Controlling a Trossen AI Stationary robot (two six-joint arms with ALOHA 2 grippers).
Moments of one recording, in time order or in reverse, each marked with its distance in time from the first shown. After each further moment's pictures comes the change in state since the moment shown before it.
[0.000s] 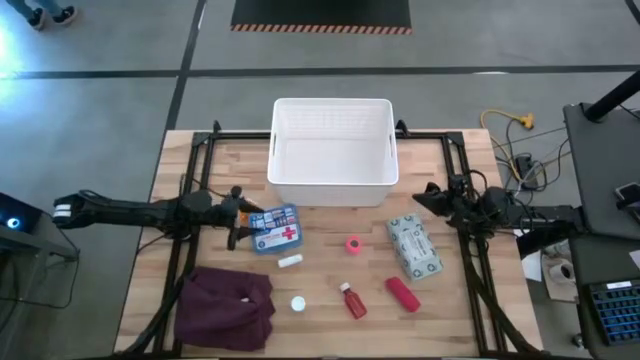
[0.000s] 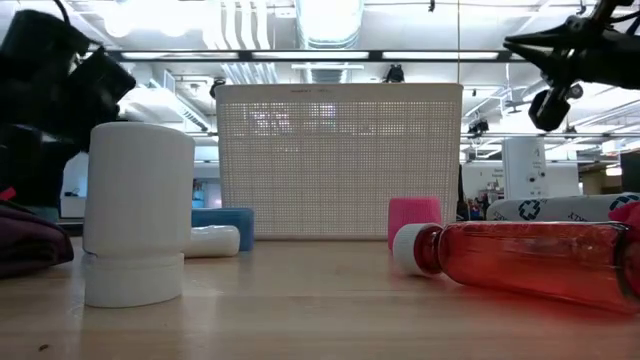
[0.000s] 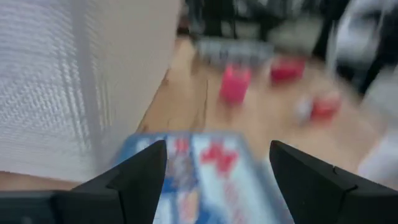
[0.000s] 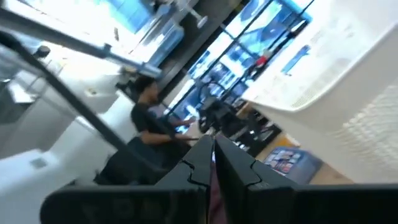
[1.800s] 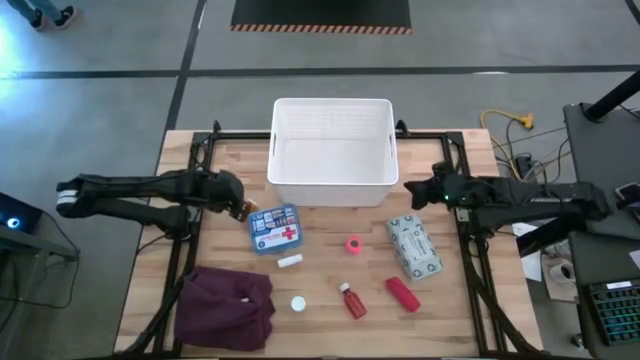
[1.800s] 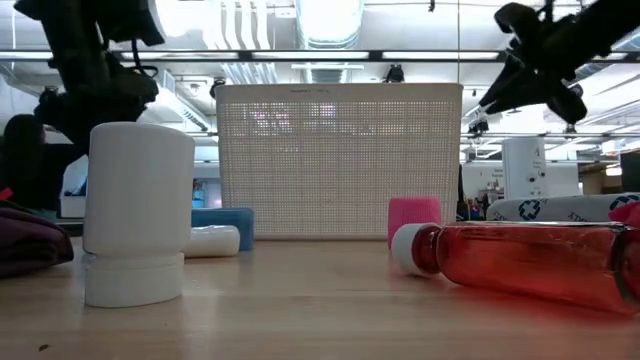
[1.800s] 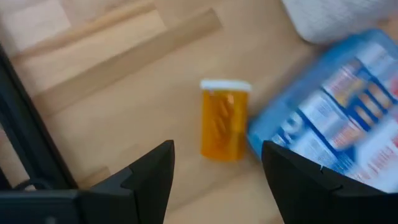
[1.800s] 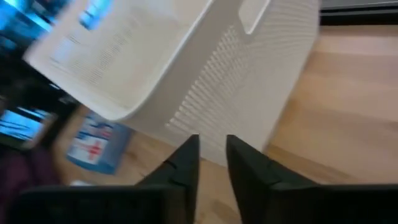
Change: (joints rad) left arm 0.084 0.472 0.683 -1.248 -0.305 -0.710; right arm 0.000 0.631 0.570 -0.843 0.353 0.119
